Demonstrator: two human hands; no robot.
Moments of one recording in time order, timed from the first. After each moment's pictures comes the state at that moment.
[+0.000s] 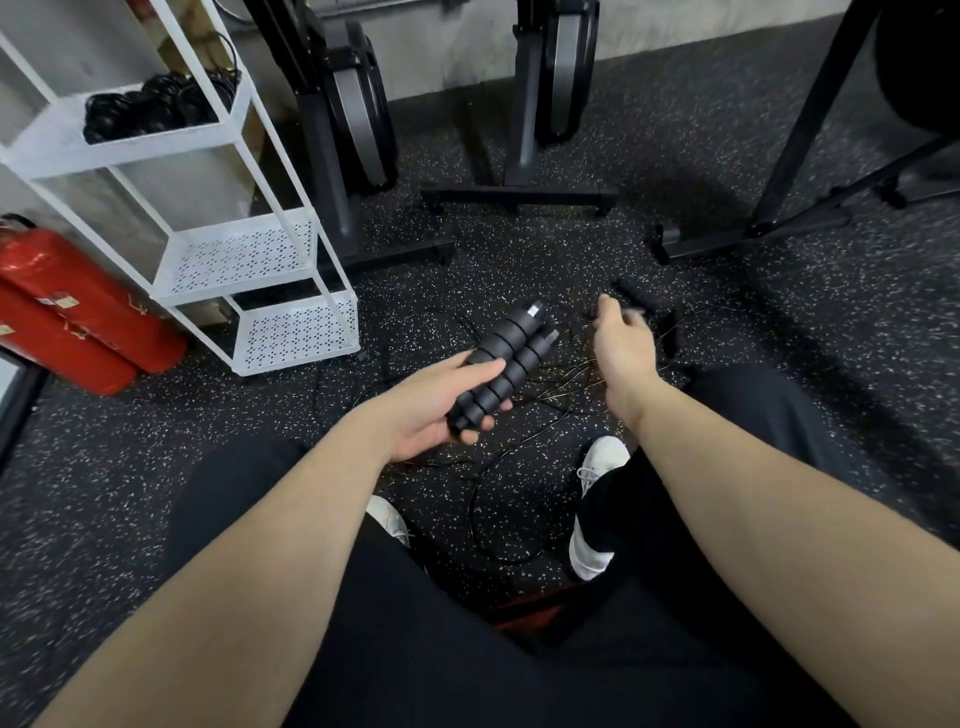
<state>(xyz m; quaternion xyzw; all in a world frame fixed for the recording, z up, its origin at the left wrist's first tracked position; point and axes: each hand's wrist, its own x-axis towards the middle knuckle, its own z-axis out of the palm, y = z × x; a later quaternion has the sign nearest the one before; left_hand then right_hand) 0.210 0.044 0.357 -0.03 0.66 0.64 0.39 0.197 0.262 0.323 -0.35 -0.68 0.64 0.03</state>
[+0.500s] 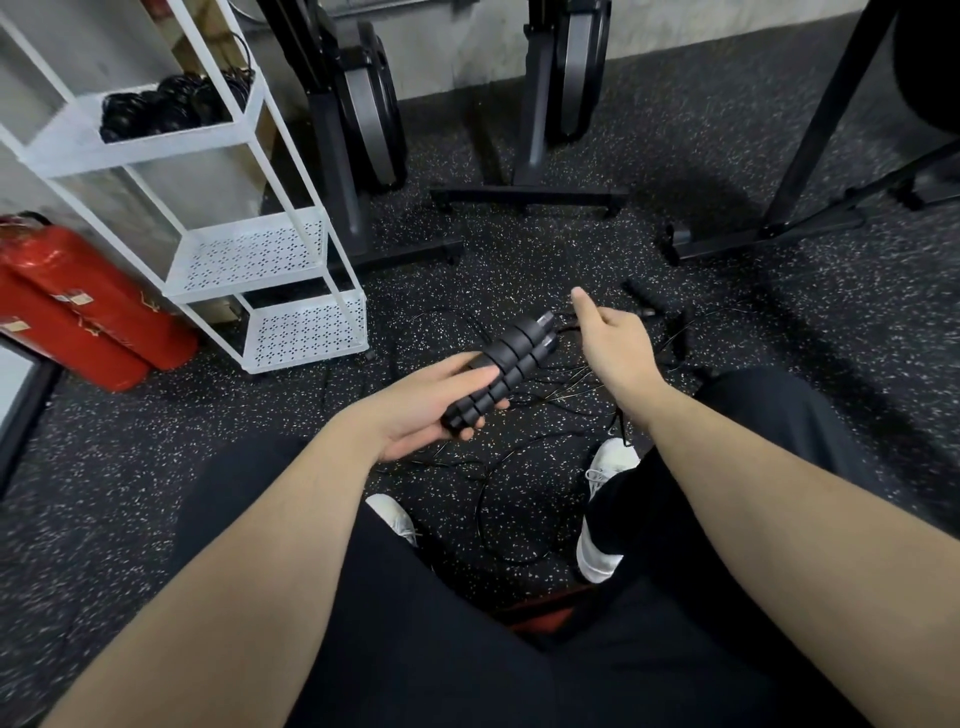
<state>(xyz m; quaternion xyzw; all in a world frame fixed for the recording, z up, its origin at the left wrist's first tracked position) 0.206 0.022 0.357 0.01 0.67 0.62 0.40 0.200 0.253 0.334 -0.20 -0.80 0.56 0.03</state>
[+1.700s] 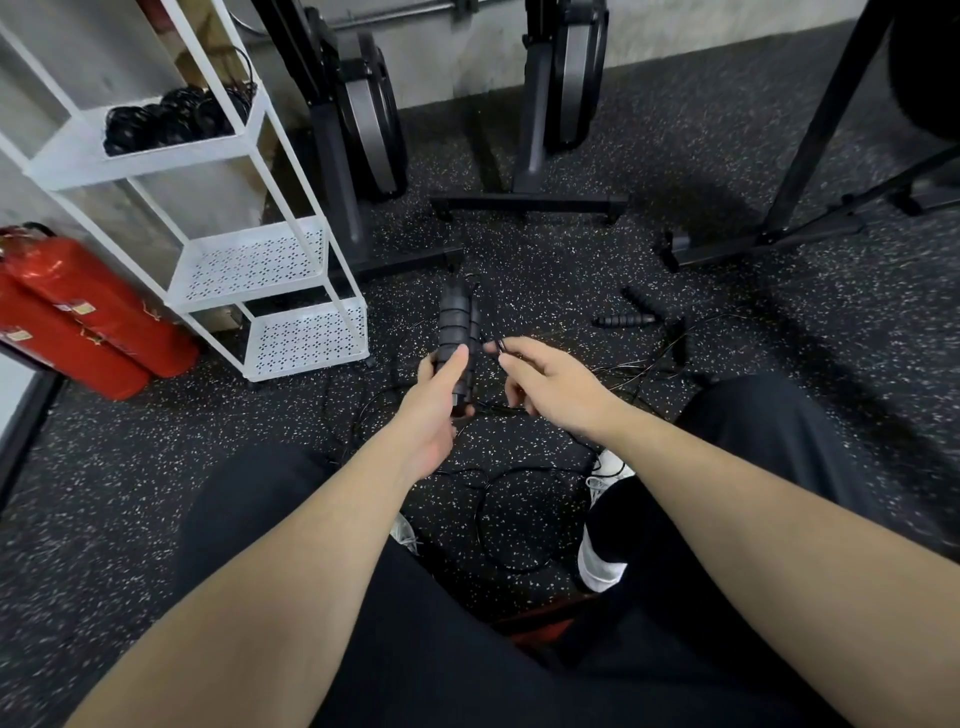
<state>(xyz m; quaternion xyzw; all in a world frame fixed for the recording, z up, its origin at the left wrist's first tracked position) 0.201 0.049 0.322 -0.19 0.63 0.72 0.20 0.214 0.216 0.329 0.02 -0.82 0.56 -0.12</state>
